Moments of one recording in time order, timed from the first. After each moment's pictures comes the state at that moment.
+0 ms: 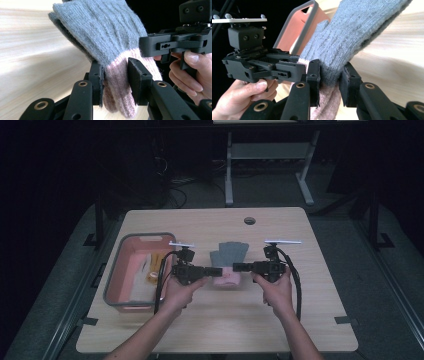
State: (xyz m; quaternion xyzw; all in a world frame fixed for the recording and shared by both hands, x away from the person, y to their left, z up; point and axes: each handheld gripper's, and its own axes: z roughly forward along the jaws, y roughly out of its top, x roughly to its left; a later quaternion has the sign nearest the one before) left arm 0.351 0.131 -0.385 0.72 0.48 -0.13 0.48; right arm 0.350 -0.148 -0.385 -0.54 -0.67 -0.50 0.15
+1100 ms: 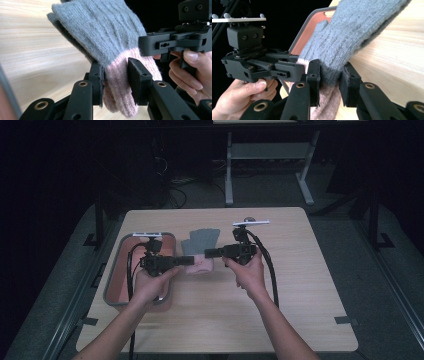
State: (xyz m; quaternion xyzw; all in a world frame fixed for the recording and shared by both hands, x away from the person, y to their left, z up) left arm 0.353 0.202 -0.352 0.70 0.50 -0.09 0.50; right arm 0.383 -0.074 -0.348 -0.49 -0.70 -0.49 0.16
